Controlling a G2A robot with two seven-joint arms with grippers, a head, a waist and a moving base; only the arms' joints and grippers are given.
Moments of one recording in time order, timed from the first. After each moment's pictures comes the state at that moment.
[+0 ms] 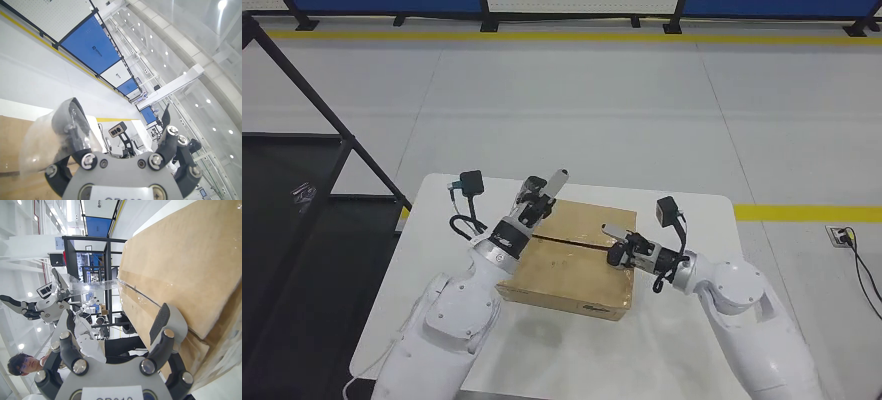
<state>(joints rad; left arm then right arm) 0.90 -1.27 -1.12 -1.73 0.17 -0.04 -0.10 -0.91 -1.23 1.29 -1.48 0.17 0.07 0.83</state>
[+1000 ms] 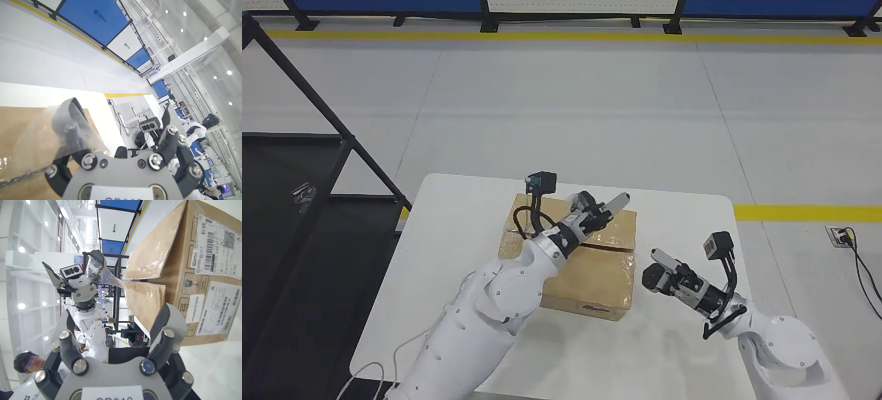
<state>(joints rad) 0.72 -1.35 -0.90 -1.49 0.26 -0.01 -0.21 -1.24 -1.18 1.51 -1.68 0.26 -0.07 0.80</state>
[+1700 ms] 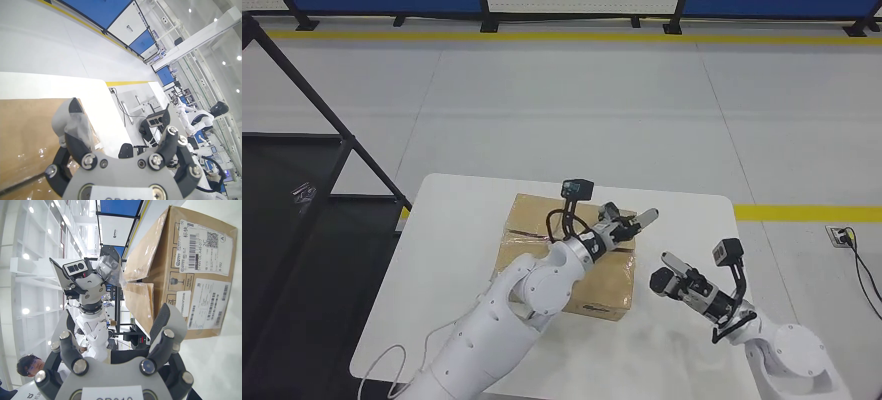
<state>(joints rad) 0.63 -1.43 -0.78 -1.33 0.29 -0.02 -0.21 -1.28 -1.17 1.54 -1.67 0.30 -0.08 0.79</state>
